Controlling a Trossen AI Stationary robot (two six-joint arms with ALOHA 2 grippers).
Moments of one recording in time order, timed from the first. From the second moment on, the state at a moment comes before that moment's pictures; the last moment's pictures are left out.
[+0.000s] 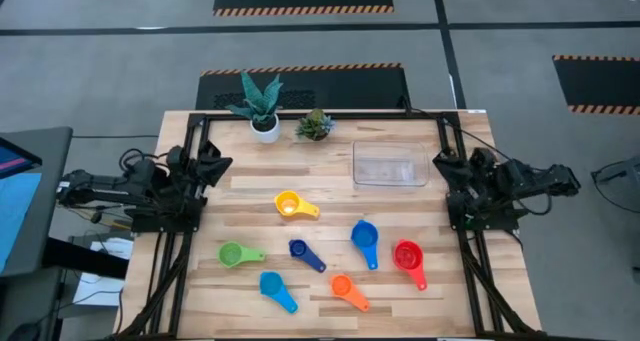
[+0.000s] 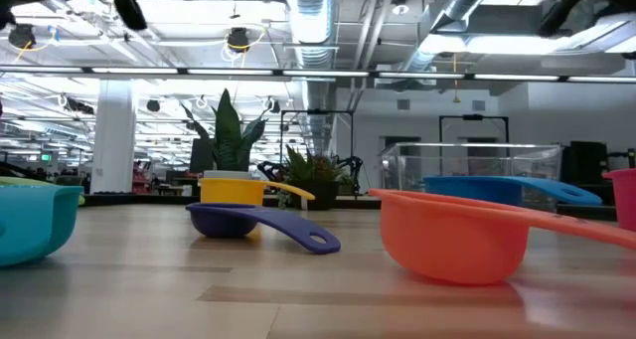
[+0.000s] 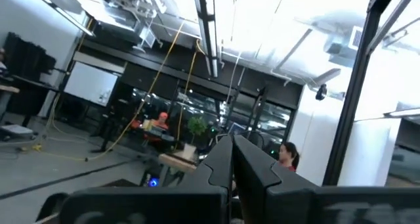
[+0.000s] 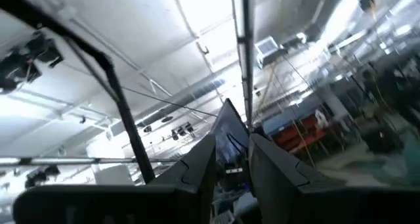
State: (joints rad) left arm -0.06 0.33 0.25 0.56 -0.24 -0.26; right arm 0.20 0.12 0.15 0.65 0.28 0.35
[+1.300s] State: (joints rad) left arm -0.06 0.65 0.71 -0.26 -0.12 -0.23; right arm 0.37 1.12 0.96 -0.18 0.31 0.35
